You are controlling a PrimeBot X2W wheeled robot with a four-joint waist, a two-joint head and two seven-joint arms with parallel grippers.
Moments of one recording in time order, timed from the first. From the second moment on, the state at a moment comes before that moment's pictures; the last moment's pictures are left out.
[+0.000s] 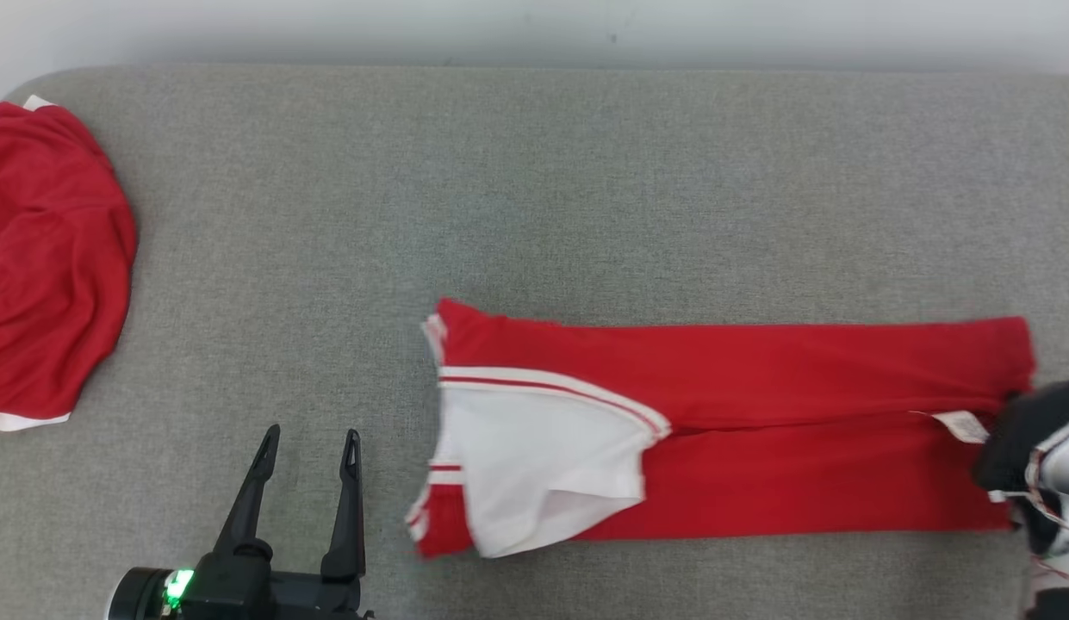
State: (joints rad) left arm -0.04 0.06 -0.10 0.05 -0.07 -0.06 -0.26; right arm -0.39 -0.11 -0.57 0.30 -0.06 0.13 0.60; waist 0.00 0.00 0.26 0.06
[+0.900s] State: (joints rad) left arm 0.02 0.05 -0.09 0.07 -0.10 -0.04 -0.26; right arm -0.23 -0.06 -0.42 0.11 -0.01 0.13 0.40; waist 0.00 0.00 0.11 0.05
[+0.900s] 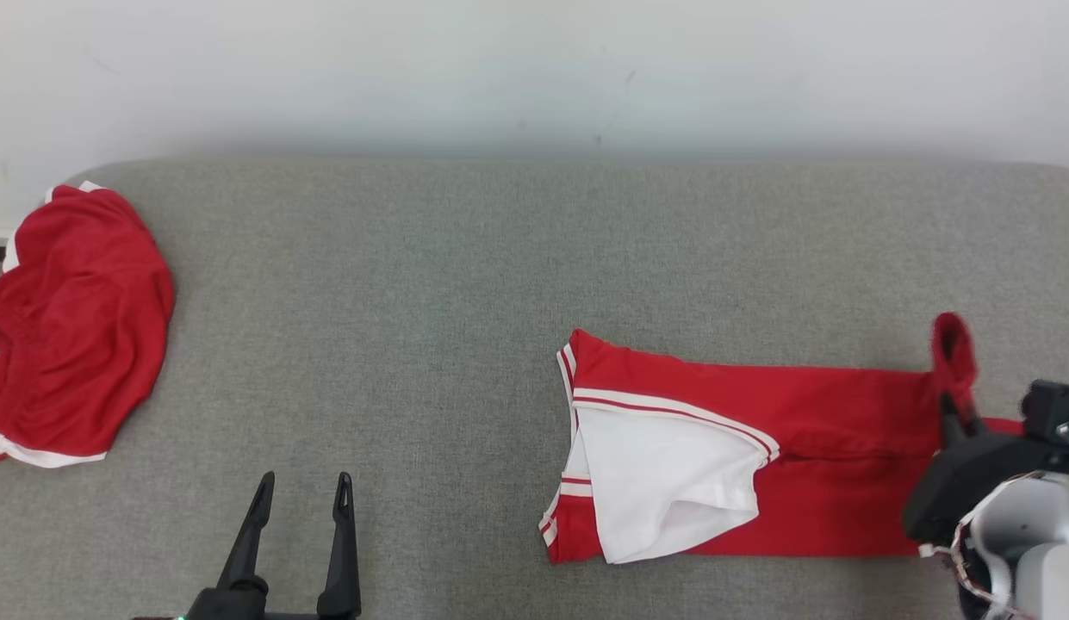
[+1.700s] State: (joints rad) left arm 0.07 0.05 -0.12 0.10 -0.12 -0.04 -0.26; right arm -0.31 -0.05 0.06 0.44 0.31 0.13 0.23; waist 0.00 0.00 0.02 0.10
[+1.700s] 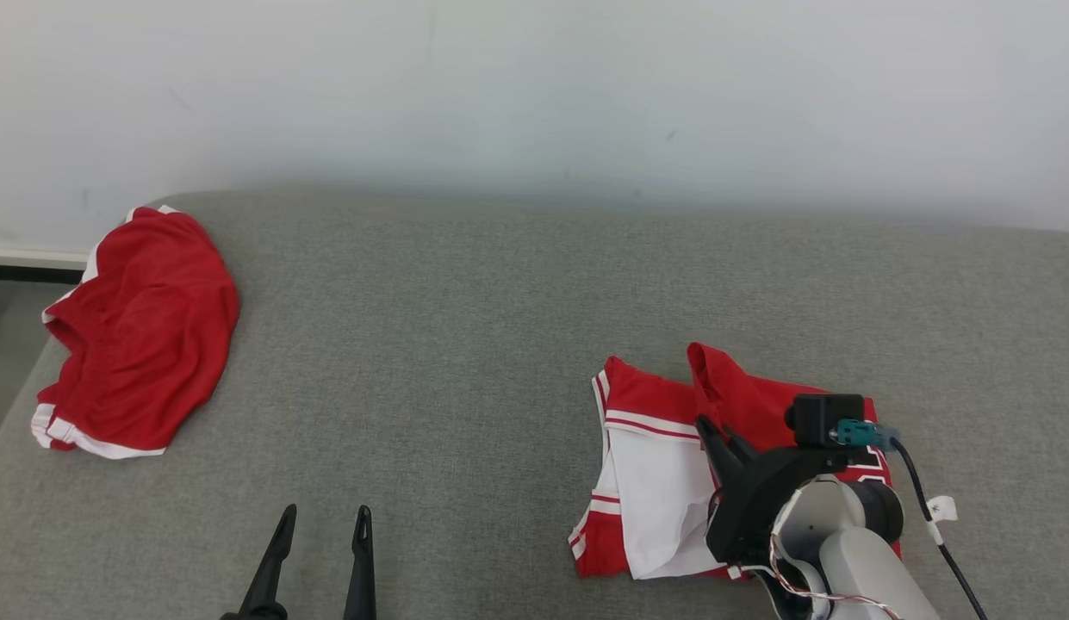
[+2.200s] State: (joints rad) left arm 0.05 0.05 -0.13 0.11 -0.13 -0.04 -0.26; right arm -0.45 -0.05 0.16 0.68 0.40 0.13 0.15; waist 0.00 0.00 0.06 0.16
